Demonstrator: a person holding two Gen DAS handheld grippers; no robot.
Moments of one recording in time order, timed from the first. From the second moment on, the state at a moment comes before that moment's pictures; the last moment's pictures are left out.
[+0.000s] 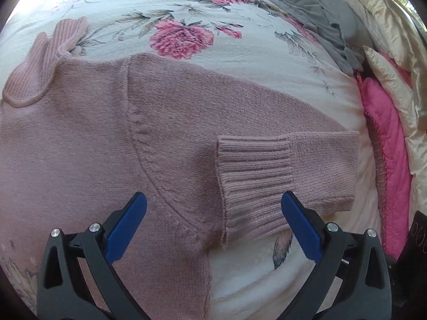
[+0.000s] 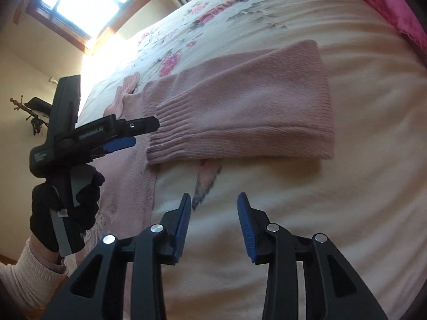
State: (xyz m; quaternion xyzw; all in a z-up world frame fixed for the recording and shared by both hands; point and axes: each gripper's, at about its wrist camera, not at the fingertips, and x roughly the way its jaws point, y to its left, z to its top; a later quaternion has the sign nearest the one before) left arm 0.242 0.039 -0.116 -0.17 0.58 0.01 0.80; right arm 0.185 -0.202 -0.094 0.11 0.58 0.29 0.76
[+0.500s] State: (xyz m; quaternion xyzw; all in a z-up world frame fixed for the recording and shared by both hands) left arm 0.245 0.026 -0.082 -0.22 0.52 -0.04 0.82; right arm 0.179 -0.222 -0.091 0.11 0.56 0.25 0.78
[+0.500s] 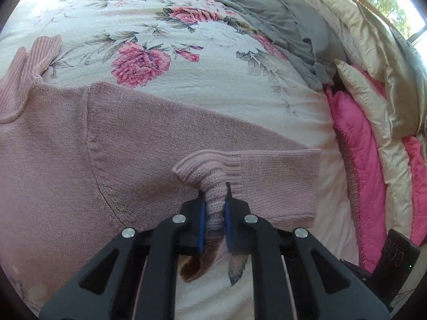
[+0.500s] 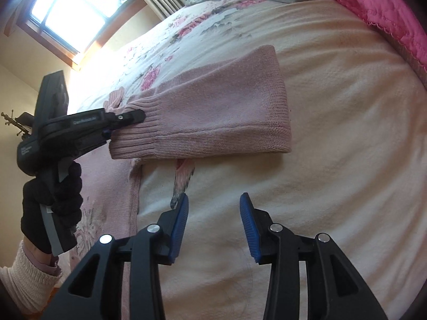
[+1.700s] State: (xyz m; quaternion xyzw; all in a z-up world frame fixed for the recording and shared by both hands) left arm 0.108 0.376 -0.107 -0.21 0.51 0.26 0.79; right arm 0.227 -0.030 -0.123 0.02 0.60 0.23 0.77
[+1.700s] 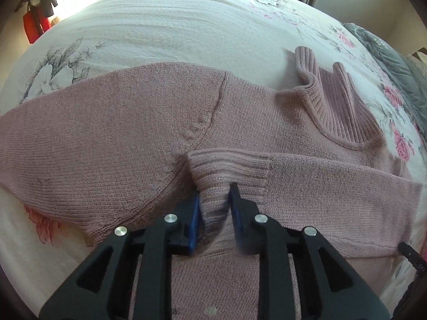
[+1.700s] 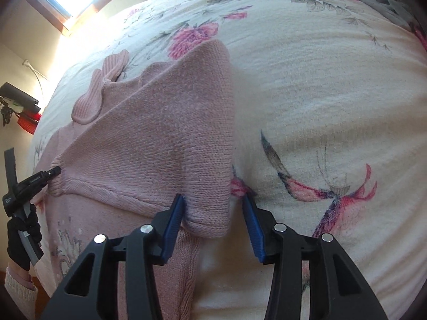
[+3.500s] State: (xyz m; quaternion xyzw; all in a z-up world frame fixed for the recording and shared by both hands) left arm -0.189 0.687 -0.056 -0.46 0.25 0.40 0.75; right arm 0.098 0.188 -0.130 -0.02 0.61 0.29 0.74
